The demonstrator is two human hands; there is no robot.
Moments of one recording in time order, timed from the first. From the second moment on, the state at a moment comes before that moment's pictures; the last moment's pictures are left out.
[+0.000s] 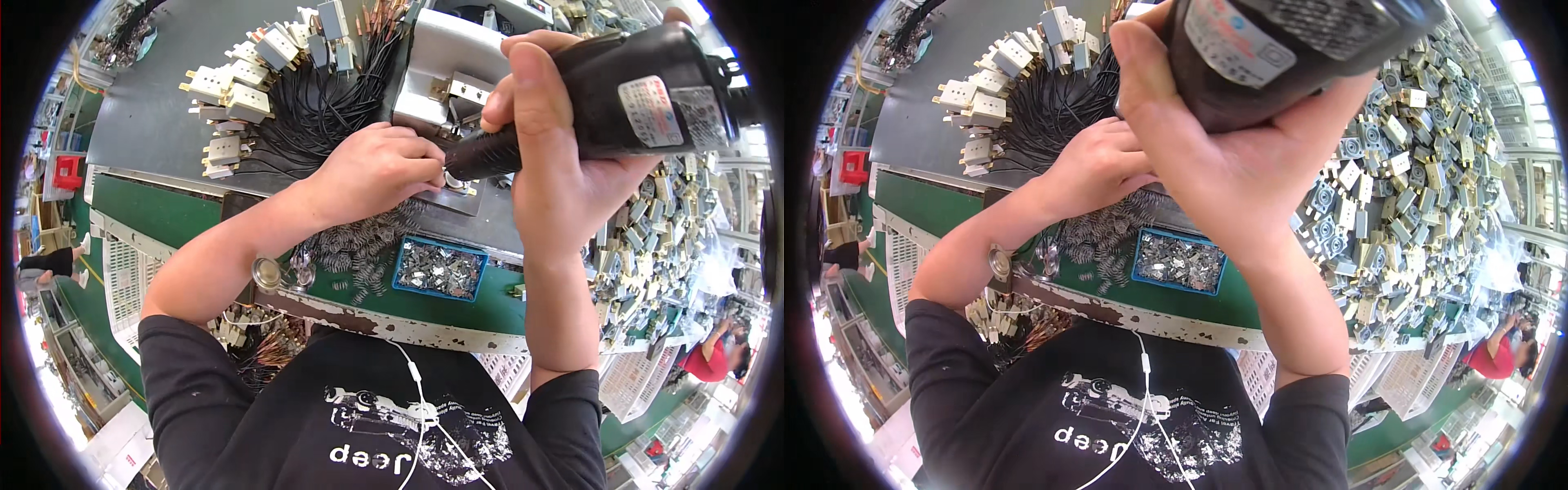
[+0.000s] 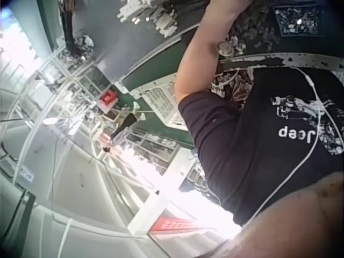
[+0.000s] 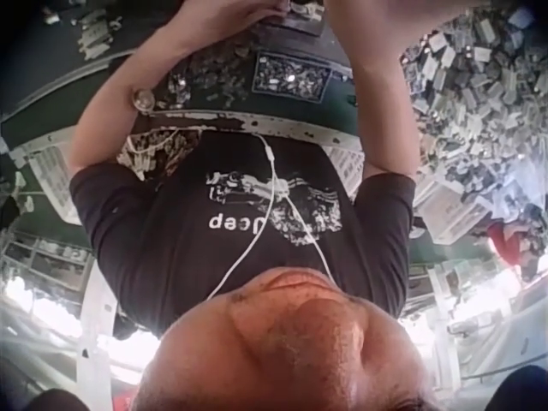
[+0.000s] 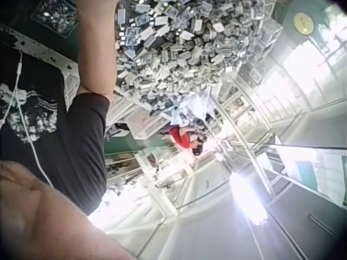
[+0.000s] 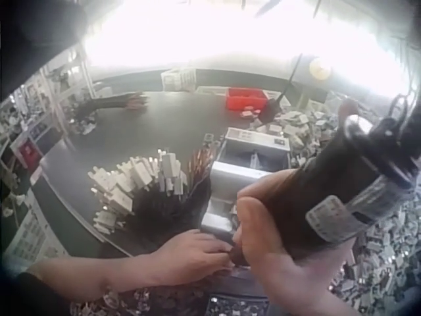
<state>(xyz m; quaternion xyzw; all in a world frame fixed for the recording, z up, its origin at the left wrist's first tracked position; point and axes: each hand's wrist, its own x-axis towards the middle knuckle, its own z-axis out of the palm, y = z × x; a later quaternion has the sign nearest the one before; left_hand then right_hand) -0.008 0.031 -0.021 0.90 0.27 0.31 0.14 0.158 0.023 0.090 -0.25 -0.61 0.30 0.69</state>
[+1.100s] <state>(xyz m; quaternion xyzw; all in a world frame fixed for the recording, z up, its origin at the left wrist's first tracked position) -0.005 0.033 -0.003 0.89 0.36 0.15 0.22 0.150 0.021 0.079 -0.40 -0.61 0.36 0.58</state>
